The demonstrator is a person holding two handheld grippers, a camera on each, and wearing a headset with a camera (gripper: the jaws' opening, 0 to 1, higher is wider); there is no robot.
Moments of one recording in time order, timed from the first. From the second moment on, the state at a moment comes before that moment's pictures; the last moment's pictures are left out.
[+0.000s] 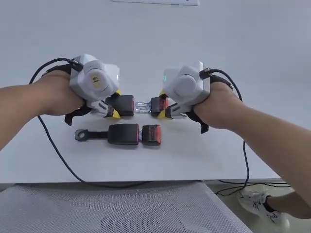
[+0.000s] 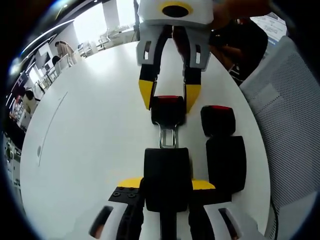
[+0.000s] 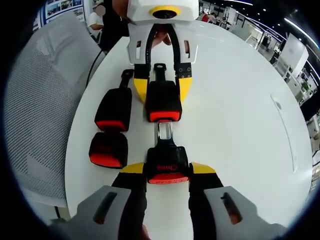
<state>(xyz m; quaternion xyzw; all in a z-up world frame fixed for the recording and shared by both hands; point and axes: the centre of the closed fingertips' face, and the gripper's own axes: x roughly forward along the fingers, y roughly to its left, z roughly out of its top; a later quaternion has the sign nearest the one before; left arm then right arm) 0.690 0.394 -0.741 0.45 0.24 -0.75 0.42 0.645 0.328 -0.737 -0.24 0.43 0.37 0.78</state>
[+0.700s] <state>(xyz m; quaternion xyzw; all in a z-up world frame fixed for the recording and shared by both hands) 0.690 0.395 -0.743 0.45 0.24 -0.76 0.41 0.655 0.346 -0.734 -0.24 0.43 0.38 0.78</state>
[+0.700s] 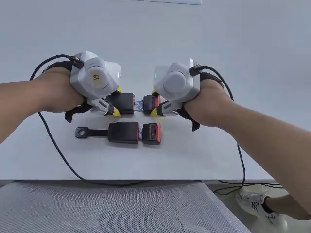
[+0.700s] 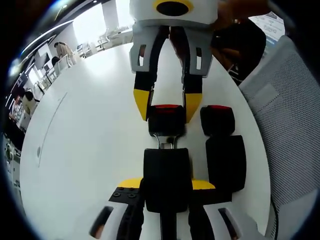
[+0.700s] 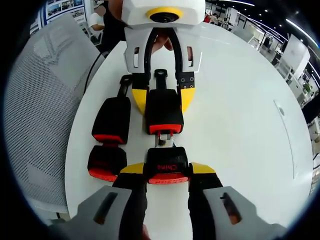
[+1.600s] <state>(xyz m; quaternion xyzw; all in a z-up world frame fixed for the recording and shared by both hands) 0.688 0.396 -0.742 0.45 0.24 -0.76 0.41 0.663 0.360 -0.734 -0.25 0.43 0.39 0.78</state>
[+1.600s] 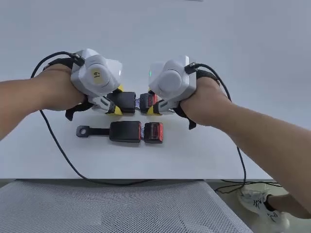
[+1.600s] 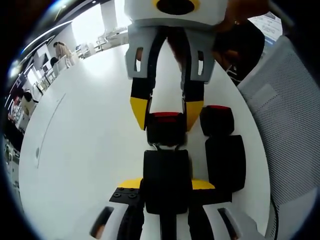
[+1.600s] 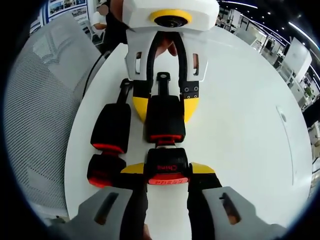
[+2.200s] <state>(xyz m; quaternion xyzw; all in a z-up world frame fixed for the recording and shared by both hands) 0.688 0.396 -0.742 0.45 0.24 -0.76 0.40 0.663 0.359 -0.733 -0.24 0.43 0.38 0.78</state>
